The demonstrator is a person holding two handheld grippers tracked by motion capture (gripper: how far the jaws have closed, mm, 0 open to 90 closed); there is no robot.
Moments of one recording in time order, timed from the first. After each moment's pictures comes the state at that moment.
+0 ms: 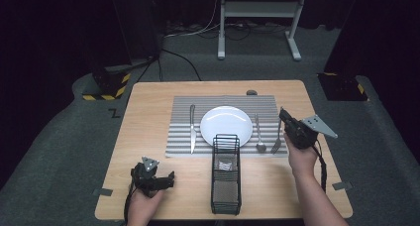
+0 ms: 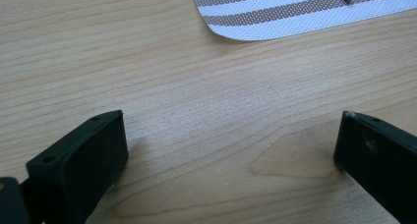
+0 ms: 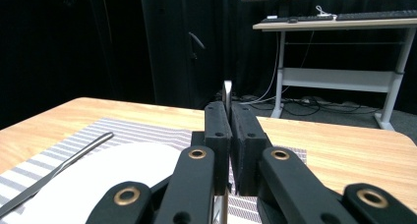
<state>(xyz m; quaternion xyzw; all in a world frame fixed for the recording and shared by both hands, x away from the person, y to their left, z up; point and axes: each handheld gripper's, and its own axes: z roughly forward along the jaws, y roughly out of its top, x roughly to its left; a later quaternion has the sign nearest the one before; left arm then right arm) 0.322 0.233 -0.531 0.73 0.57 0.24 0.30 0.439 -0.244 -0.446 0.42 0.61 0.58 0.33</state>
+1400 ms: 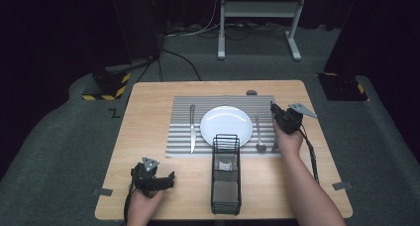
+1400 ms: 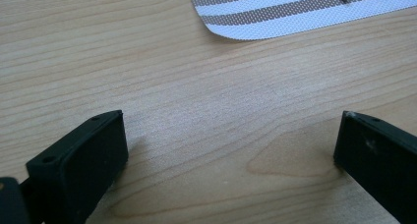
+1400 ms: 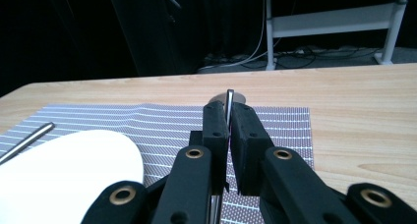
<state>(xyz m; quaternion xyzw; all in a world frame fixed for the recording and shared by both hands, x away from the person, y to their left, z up) 0.322 0.233 -0.531 0.73 0.57 0.24 0.30 0.529 -0.237 -0.499 0.50 0.62 0.54 0.28</state>
